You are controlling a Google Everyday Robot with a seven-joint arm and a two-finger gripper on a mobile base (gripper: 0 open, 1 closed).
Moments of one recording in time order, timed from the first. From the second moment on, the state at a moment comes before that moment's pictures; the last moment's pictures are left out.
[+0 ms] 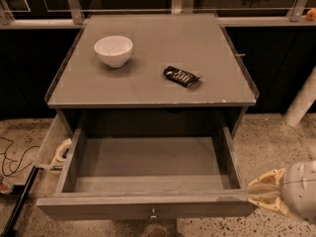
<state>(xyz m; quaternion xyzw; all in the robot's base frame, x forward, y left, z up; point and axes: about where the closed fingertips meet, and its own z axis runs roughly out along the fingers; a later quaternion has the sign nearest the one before) 0.319 -0.219 0.784 -0.58 0.77 0.08 0.27</state>
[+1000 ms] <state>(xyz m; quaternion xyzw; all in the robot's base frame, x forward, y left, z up) 0.320 -0.179 0.700 -0.56 0.76 0.15 0.27</state>
